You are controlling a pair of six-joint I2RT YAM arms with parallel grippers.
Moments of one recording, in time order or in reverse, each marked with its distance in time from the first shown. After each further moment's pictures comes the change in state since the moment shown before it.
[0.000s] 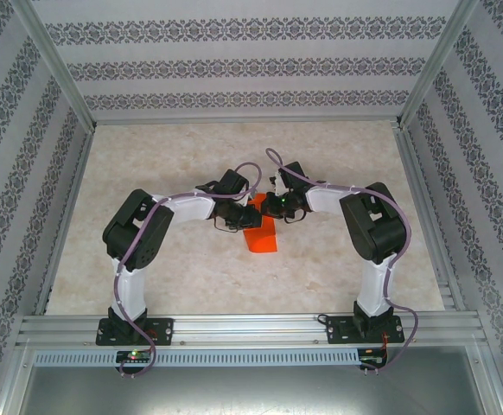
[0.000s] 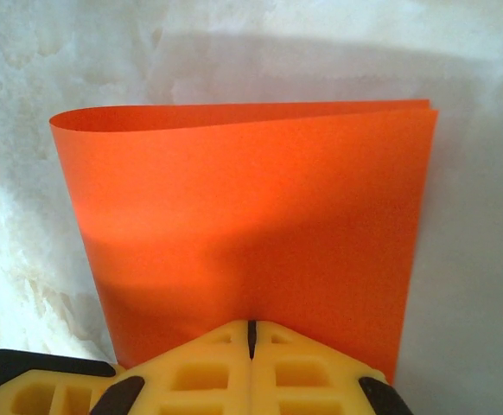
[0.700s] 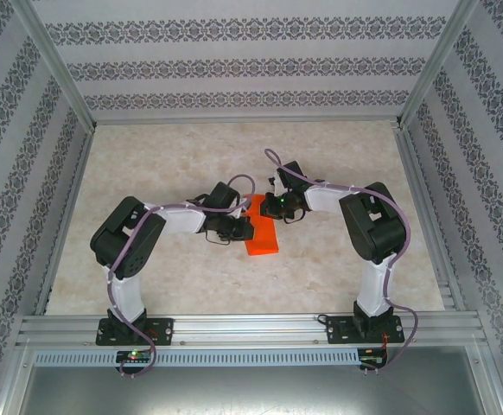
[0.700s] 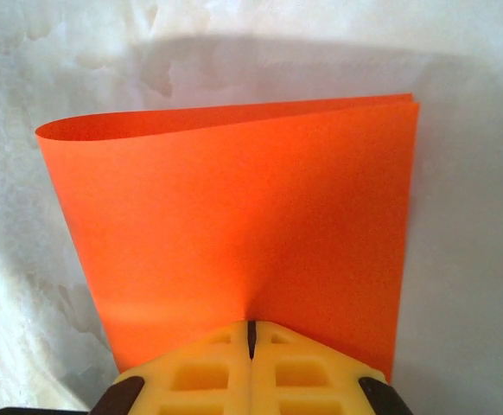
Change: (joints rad) left arm -0.002 -0.118 -0.231 0.140 0.057 0.037; right arm 0.002 0.002 0.019 -0.050 0.007 0.000
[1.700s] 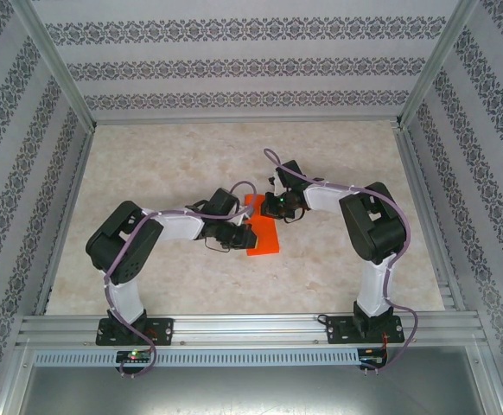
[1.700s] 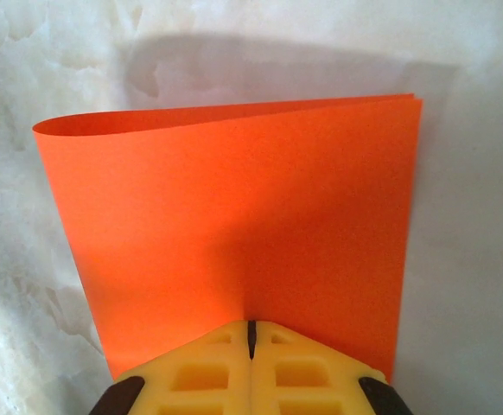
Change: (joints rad) left arm -0.029 -0.028 -0.051 0.040 0.104 -0.012; right arm 0.007 0.000 0.023 -0.045 0.033 -0.004
